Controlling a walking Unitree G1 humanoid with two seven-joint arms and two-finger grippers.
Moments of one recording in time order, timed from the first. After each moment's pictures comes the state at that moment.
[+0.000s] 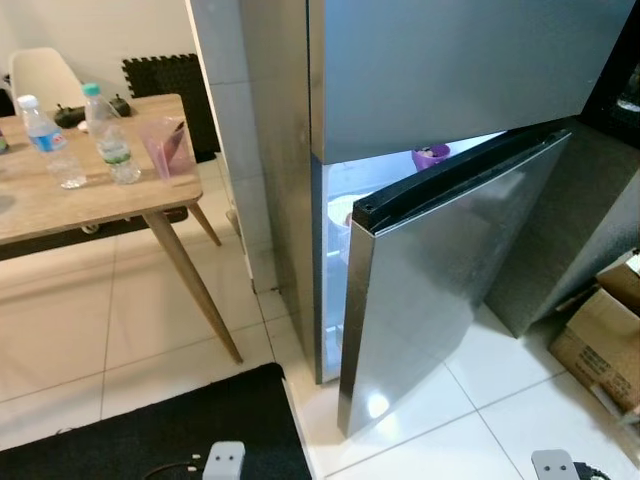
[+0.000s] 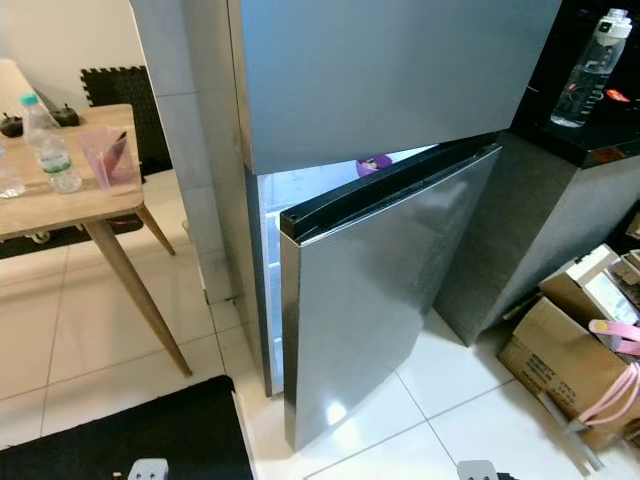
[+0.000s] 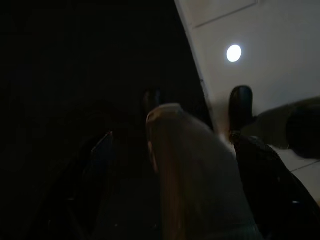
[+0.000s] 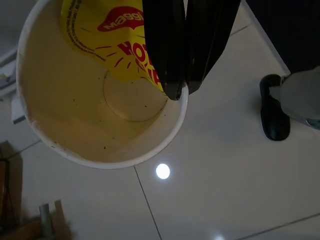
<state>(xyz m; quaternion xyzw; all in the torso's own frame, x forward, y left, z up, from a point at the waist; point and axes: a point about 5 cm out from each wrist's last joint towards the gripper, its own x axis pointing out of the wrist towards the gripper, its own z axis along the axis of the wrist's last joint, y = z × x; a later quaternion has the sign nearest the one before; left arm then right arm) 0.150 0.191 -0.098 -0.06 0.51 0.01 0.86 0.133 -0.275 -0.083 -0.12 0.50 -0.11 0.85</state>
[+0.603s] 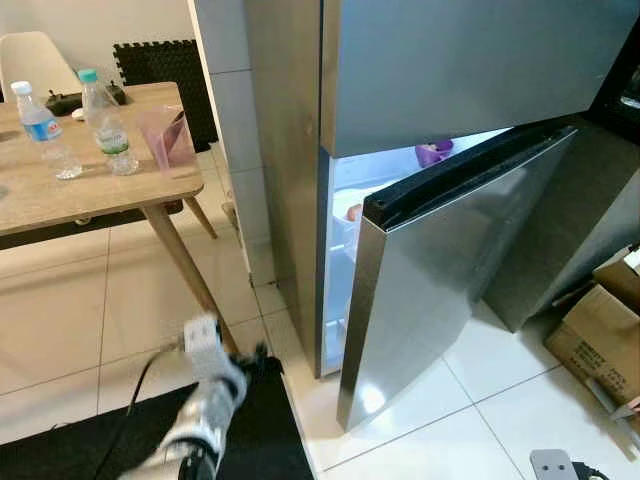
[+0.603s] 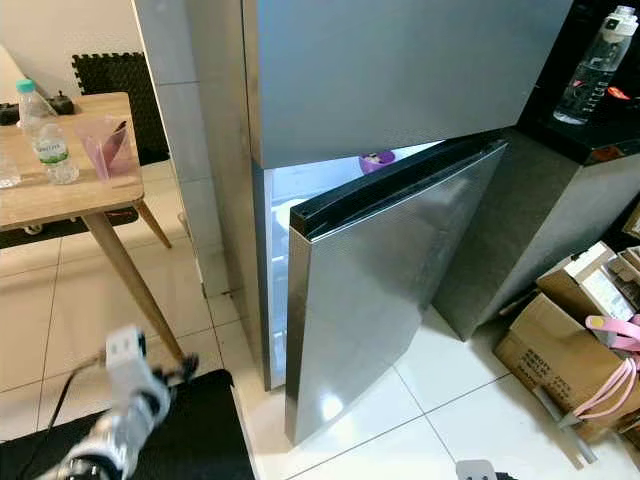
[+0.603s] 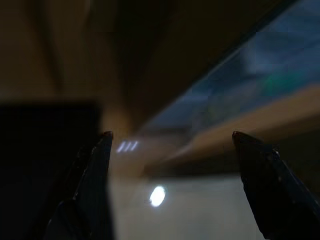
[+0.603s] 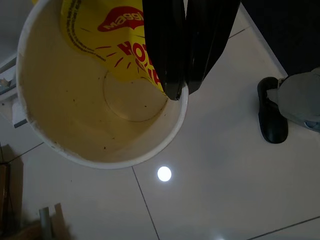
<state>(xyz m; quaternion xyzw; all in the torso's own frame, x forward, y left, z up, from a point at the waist) 0.312 0.193 0.021 -0.21 0.17 -0.02 0.96 0.133 -0.274 -0.084 -0.12 0.50 -0.11 0.85</state>
